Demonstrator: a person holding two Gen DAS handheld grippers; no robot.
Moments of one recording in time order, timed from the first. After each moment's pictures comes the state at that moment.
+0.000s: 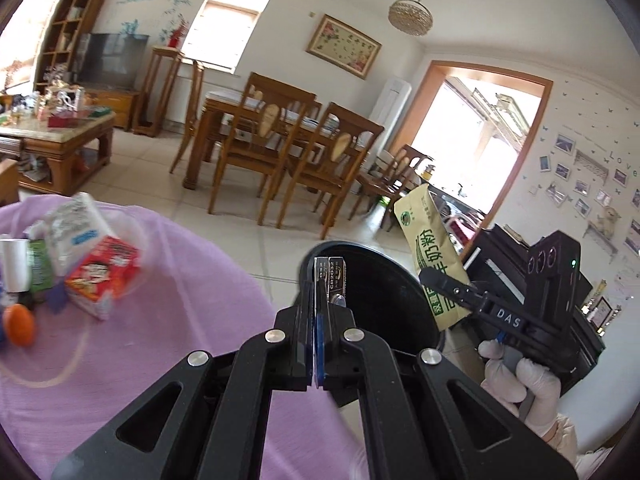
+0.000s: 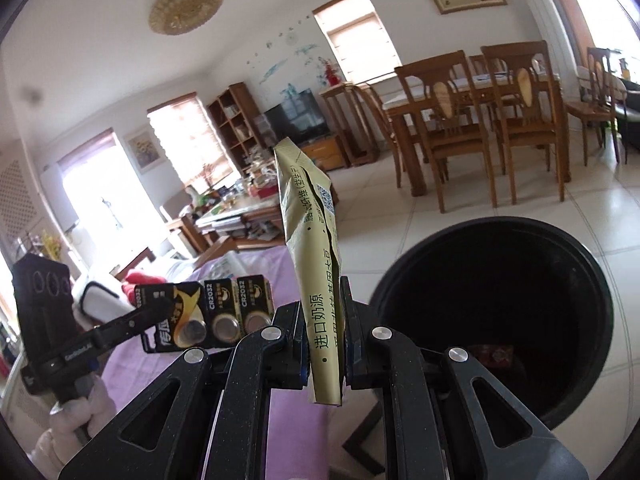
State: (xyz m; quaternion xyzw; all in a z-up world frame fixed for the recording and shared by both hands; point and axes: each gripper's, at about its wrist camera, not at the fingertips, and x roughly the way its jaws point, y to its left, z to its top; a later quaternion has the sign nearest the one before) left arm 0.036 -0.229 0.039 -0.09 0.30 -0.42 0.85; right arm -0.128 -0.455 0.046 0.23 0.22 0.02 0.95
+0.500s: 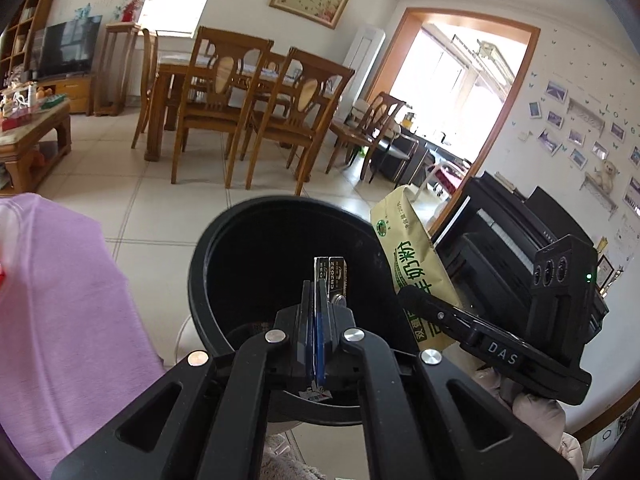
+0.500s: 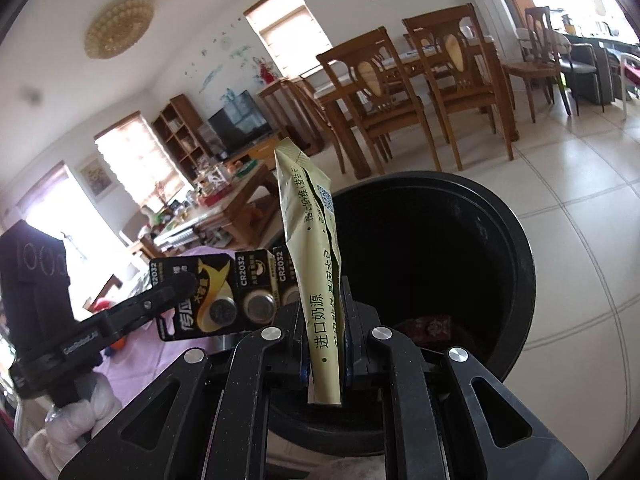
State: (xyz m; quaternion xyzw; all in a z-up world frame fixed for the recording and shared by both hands) left arm 0.046 -0.369 -0.006 -0.02 0.35 -0.46 0.82; right arm -0.149 -0.543 -0.029 0.28 0.25 -0.05 0.92
